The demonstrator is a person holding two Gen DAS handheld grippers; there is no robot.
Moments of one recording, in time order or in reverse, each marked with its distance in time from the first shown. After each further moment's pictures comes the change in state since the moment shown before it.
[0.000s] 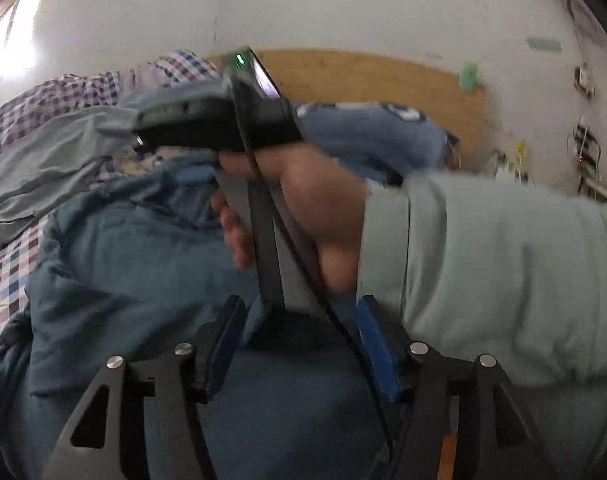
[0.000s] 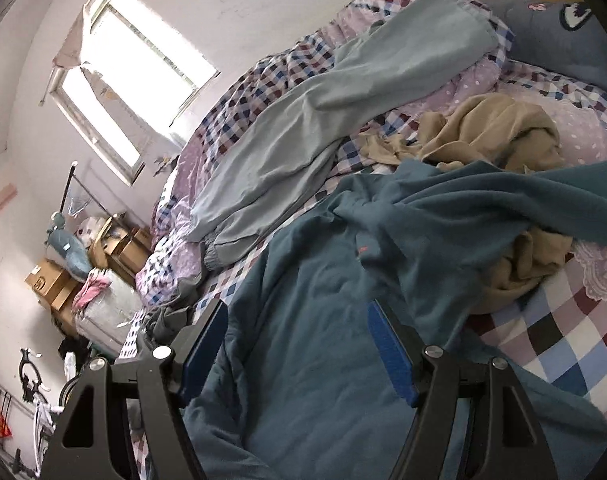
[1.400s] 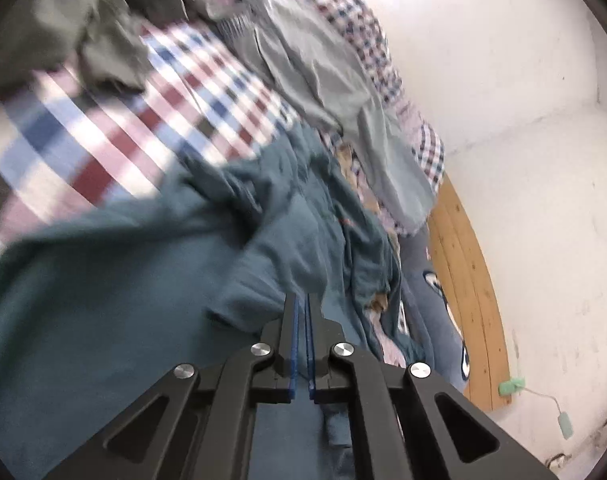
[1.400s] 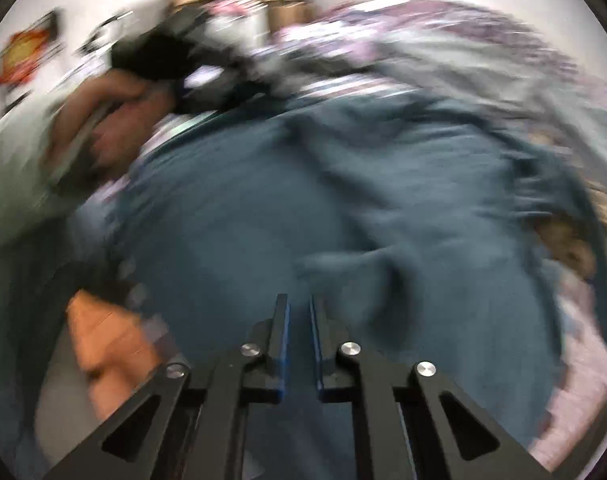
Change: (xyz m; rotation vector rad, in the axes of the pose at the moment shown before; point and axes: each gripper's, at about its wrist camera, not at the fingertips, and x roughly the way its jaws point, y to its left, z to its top) left arm -0.070 0.188 -0.074 -1.177 -0.235 0.067; right arm -0.103 0.042 -0.182 -0.944 0.567 0.144
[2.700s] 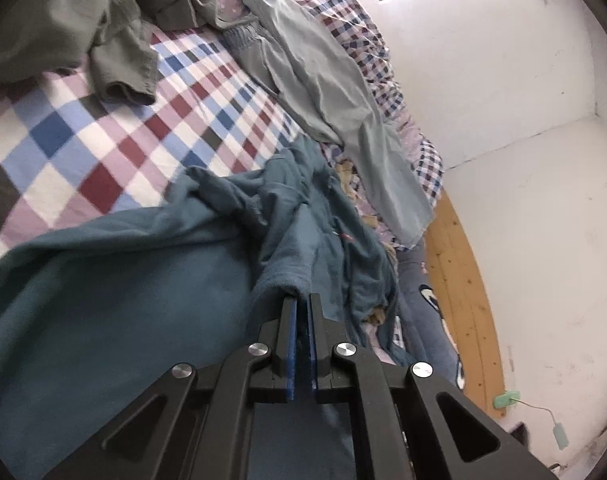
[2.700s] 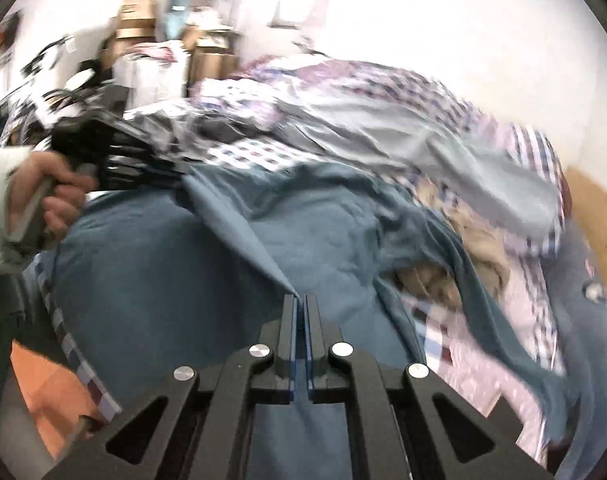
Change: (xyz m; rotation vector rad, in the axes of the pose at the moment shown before) left arm 0.005 0.007 0.000 -0.031 -0.027 0.005; right arm -0.078 -0.006 0.015 -0.018 -0.194 -0.358
